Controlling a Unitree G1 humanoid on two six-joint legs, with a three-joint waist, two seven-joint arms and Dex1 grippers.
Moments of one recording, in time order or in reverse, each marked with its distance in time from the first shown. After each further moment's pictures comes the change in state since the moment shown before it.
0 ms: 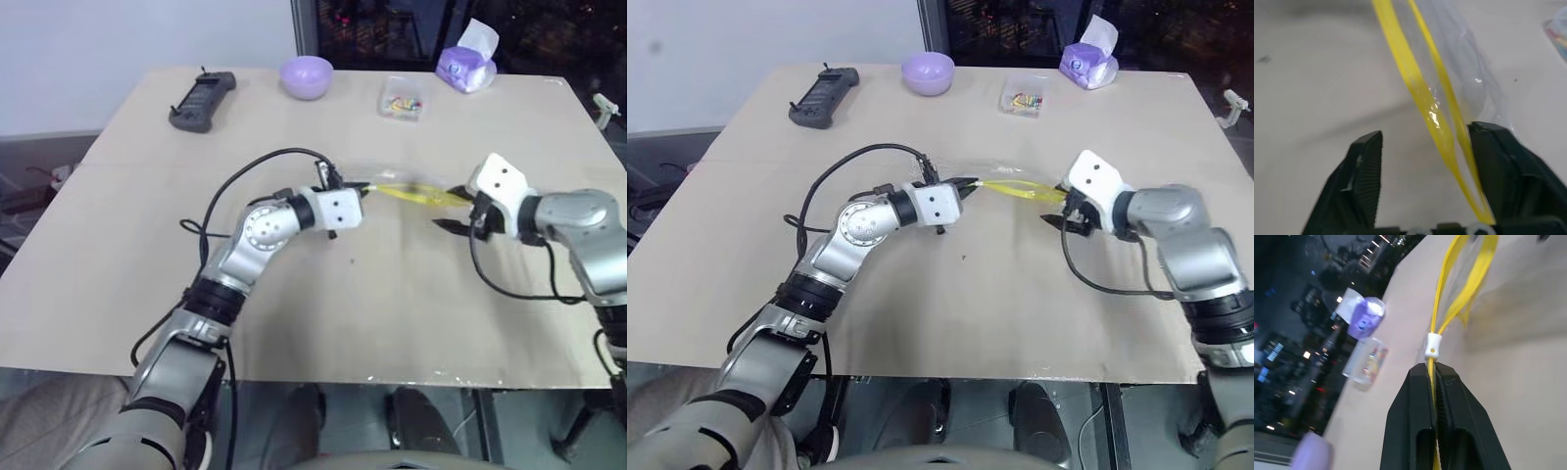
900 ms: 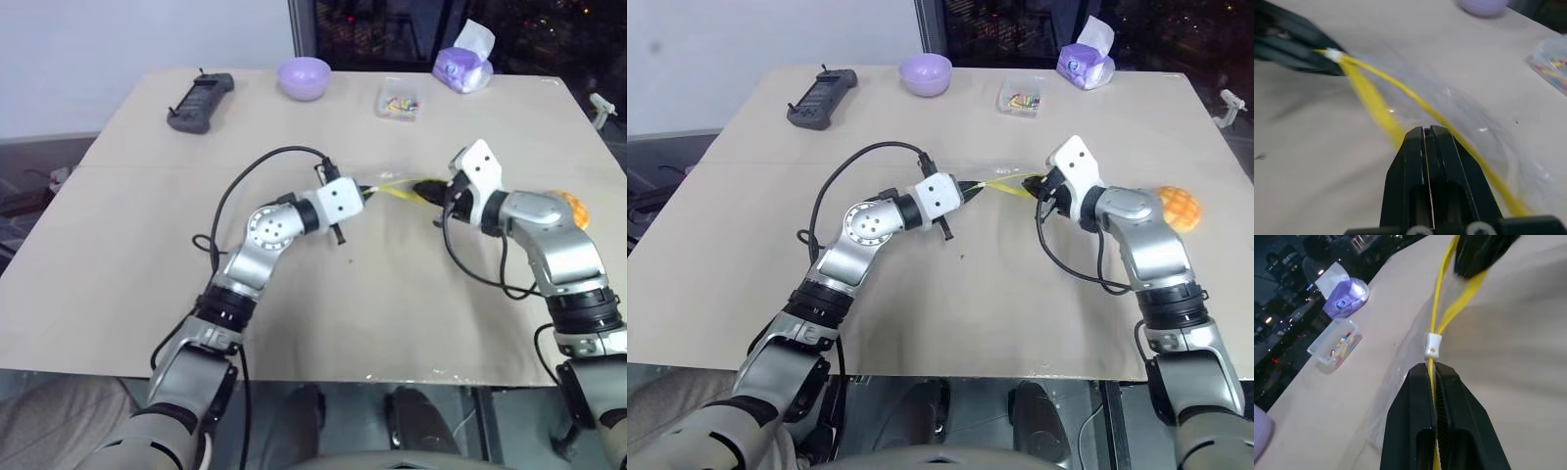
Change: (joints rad) left arm 0.026 -0.068 0.040 -0.058 -0.105 0.170 -0.070; right arm -0.065 0.280 -0.036 0.215 0.020 -0.079 -0.216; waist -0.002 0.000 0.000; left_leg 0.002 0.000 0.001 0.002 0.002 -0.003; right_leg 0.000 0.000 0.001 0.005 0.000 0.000
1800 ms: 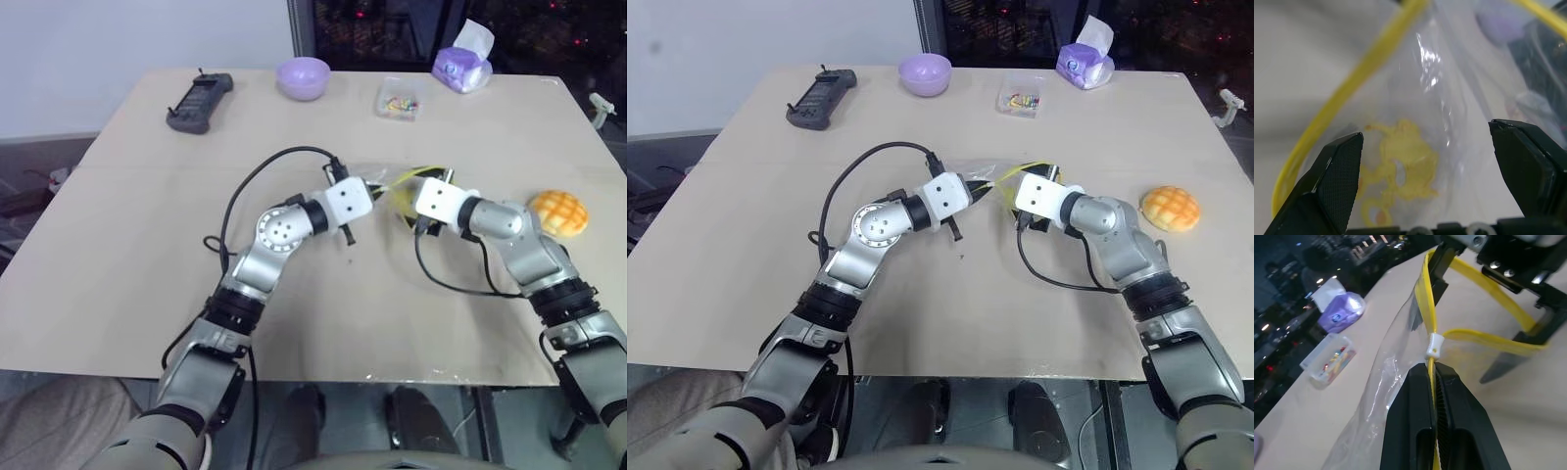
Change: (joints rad) left arm 0.003 -0.044 -0.002 -0.024 0.011 0.026 0.048; right arm -0.052 -0.032 0.197 0.176 -0.366 -0.510 -0.045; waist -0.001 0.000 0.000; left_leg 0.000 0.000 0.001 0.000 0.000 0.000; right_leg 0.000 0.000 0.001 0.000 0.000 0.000
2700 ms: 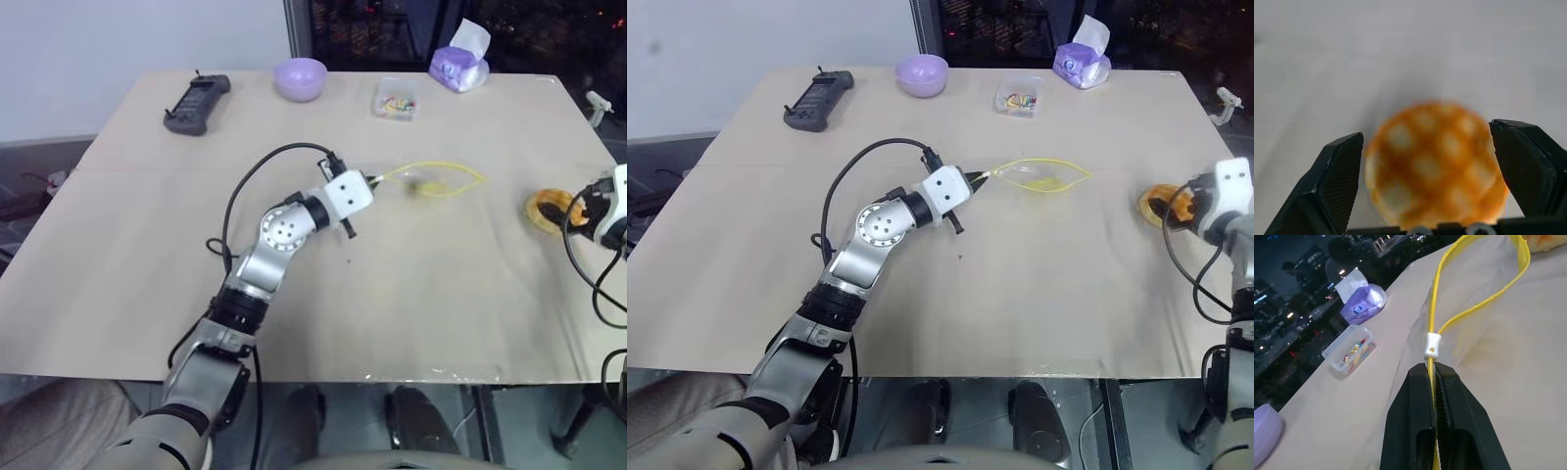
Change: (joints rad) left arm -0.002 -0.021 0.011 0.004 0.034 0.034 0.067; right arm 0.063 -0.210 -0.564 0.562 0.408 0.297 -0.024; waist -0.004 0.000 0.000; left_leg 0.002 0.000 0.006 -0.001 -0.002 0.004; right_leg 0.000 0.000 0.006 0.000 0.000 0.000
